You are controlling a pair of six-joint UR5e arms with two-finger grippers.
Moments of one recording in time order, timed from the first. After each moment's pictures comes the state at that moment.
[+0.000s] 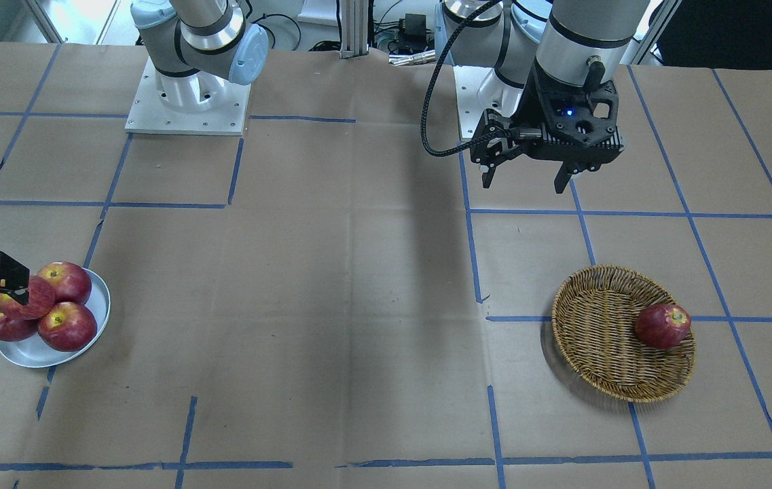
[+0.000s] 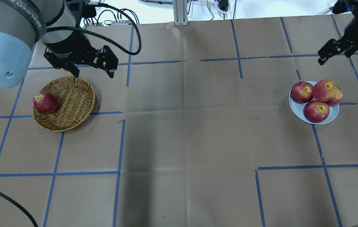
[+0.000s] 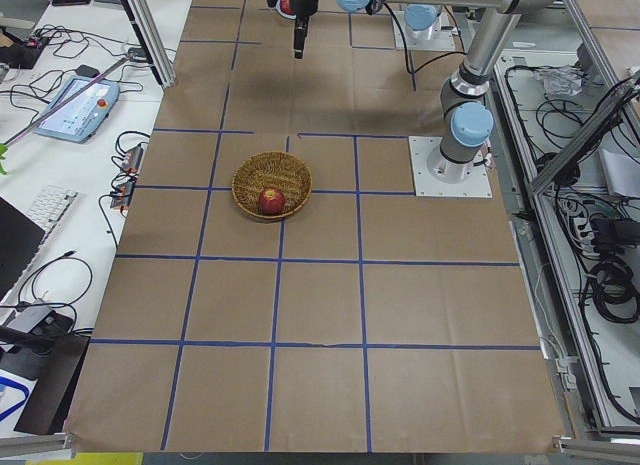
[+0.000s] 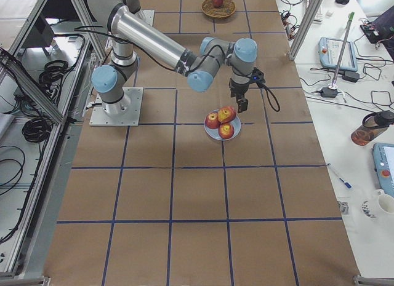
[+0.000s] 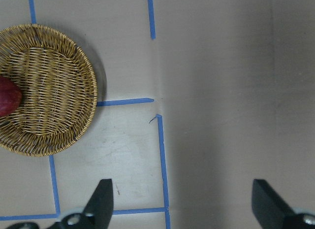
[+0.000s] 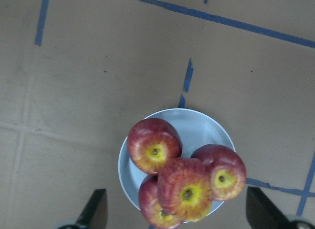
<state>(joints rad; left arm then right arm) -1.62 -1.56 -1.60 -1.46 1.58 0.03 1.20 -1.35 1.56 -1.84 -1.55 -0.61</state>
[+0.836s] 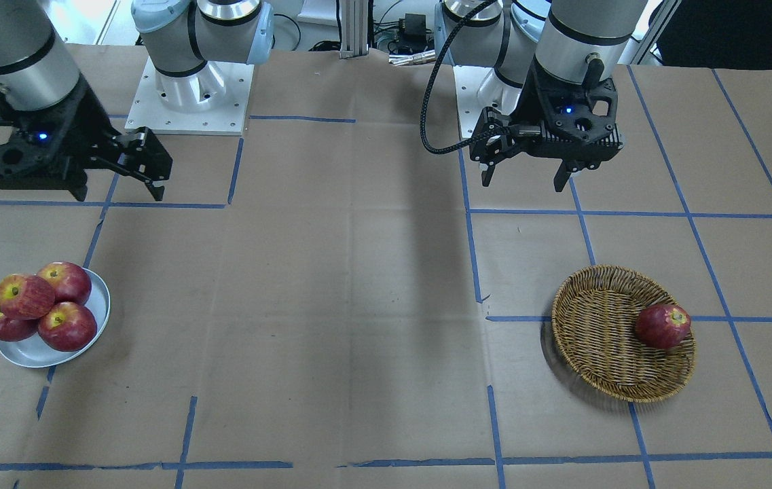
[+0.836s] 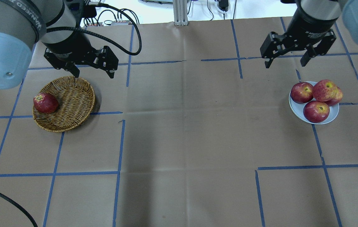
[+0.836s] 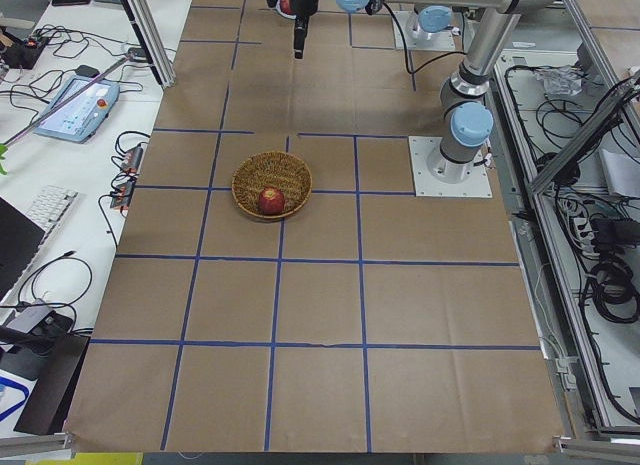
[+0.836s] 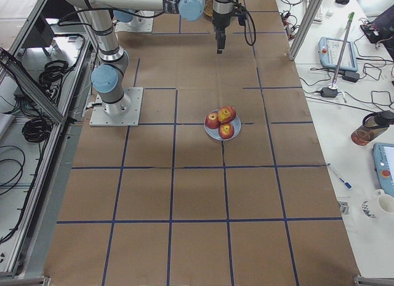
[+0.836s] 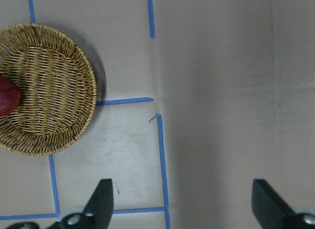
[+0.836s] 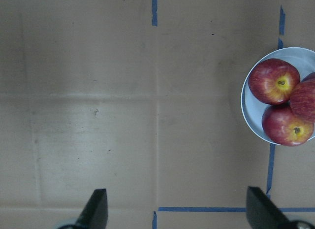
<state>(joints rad) -1.62 -1.56 -1.60 -1.47 1.58 0.03 1.54 -1.53 1.55 -1.59 -1.56 -0.03</state>
